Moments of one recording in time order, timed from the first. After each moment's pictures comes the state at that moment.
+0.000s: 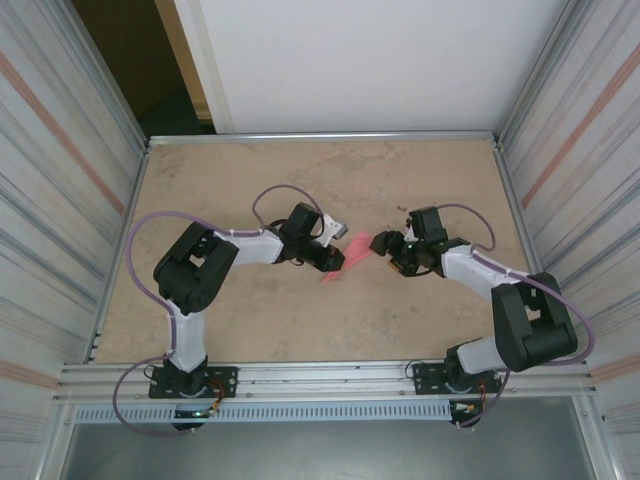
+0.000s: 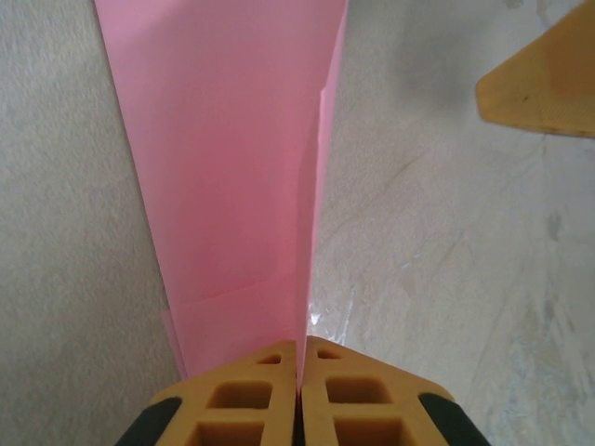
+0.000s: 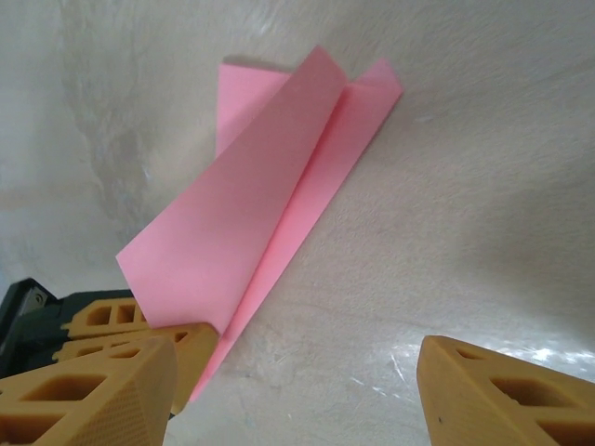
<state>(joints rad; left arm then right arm) -0.67 1.95 1.09 -0.04 0.59 -0.19 0.31 1.42 0.69 -0.22 -0.37 0.88</state>
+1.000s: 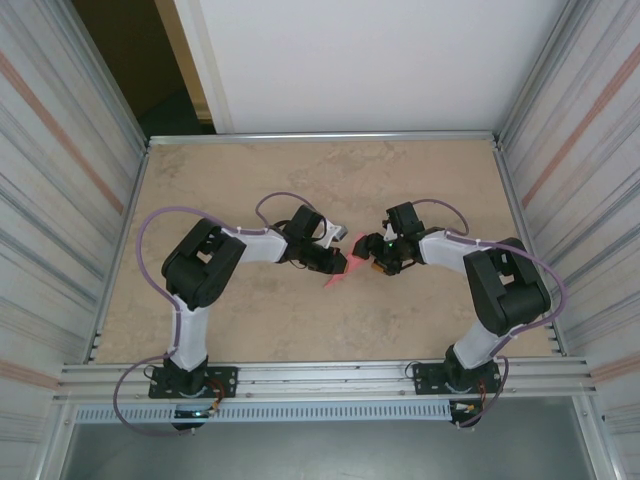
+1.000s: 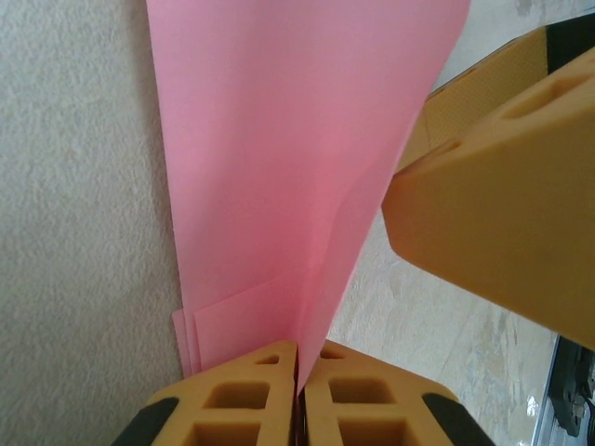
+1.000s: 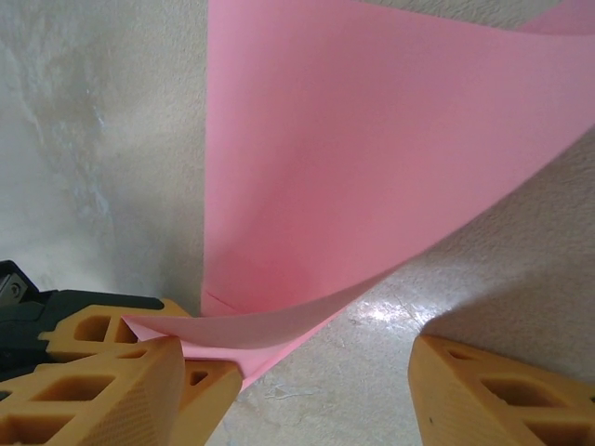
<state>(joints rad) -0.67 2.02 1.11 -0.06 0.67 -0.34 0.39 1.65 0.81 -0.22 -0.42 0.81</state>
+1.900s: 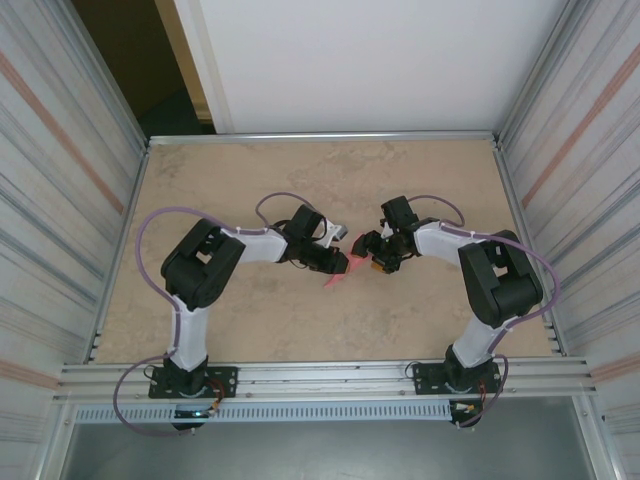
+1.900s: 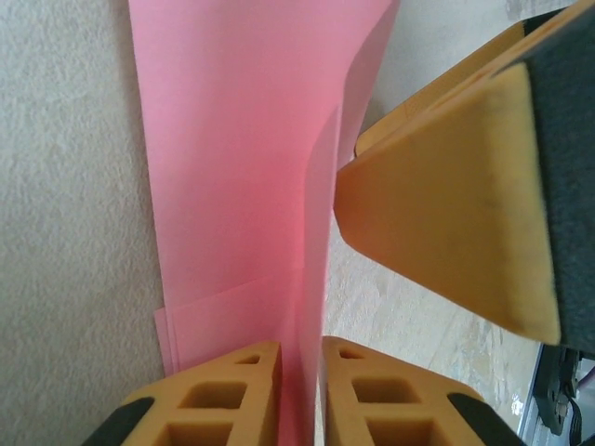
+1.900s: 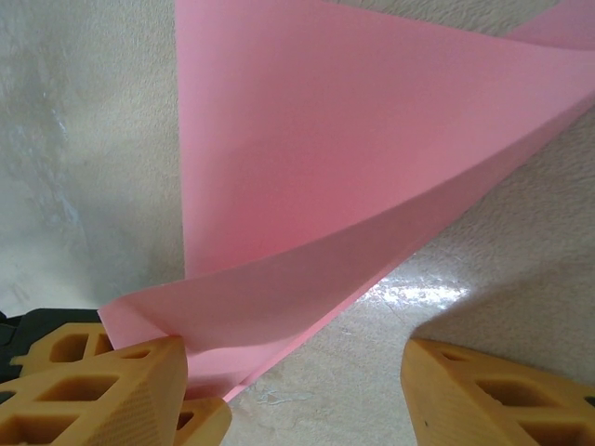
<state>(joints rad) -0.67 2.01 1.12 -0.07 0.67 -0.37 0.40 1.71 0.91 -0.35 -0.39 0.80</state>
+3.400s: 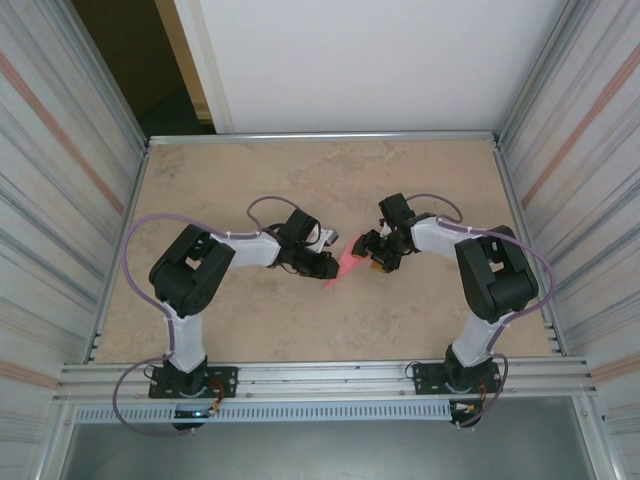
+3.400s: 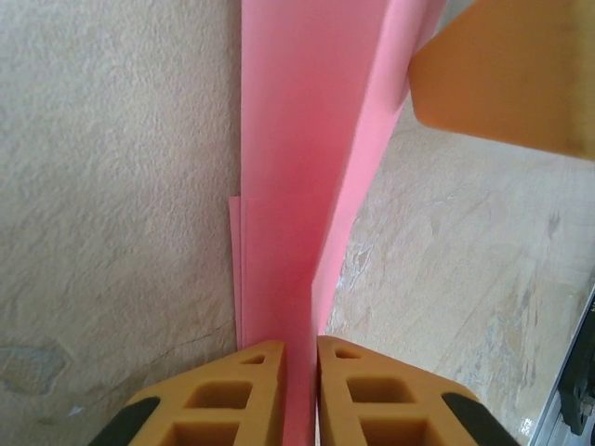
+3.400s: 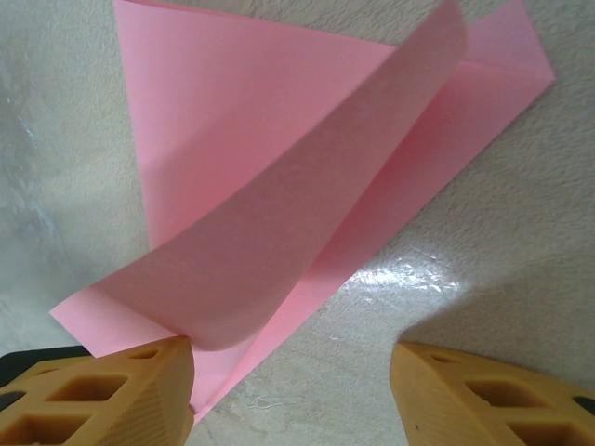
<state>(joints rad) -0.67 1.93 1.04 -0.16 0.58 -0.40 0.40 1.77 0.97 -0.43 -0.37 0.80</state>
